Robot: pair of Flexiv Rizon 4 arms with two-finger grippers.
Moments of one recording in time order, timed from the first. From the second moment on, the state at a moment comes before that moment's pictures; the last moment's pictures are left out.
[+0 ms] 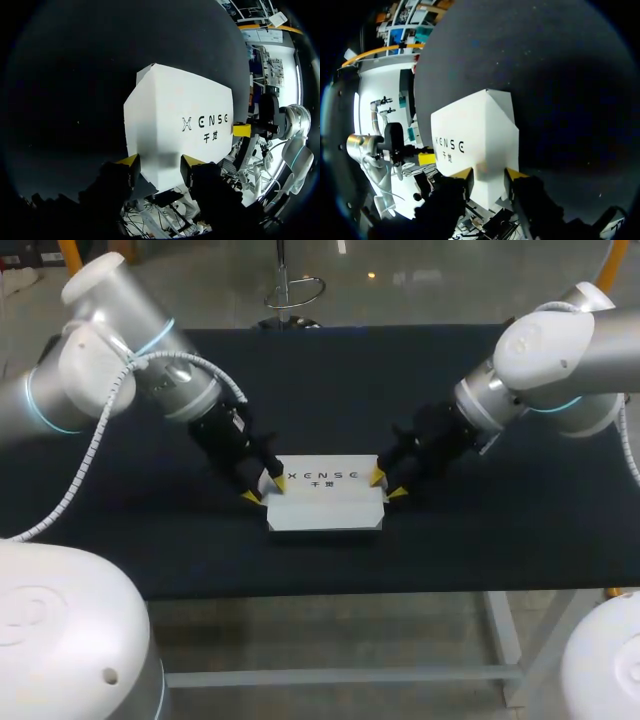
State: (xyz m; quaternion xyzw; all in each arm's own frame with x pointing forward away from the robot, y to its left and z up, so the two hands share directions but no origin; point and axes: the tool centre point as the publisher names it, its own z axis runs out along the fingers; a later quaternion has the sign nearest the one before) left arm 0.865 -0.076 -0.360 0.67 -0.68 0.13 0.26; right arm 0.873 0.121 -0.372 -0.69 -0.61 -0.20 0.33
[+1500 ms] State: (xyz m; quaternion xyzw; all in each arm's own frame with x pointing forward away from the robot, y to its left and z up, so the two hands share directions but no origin) left arm 0.870 -0.074 -0.379 0.68 -0.67 0.18 0.24; right arm 0.871 0.121 -0.387 -0.67 -0.64 -0.24 0.28
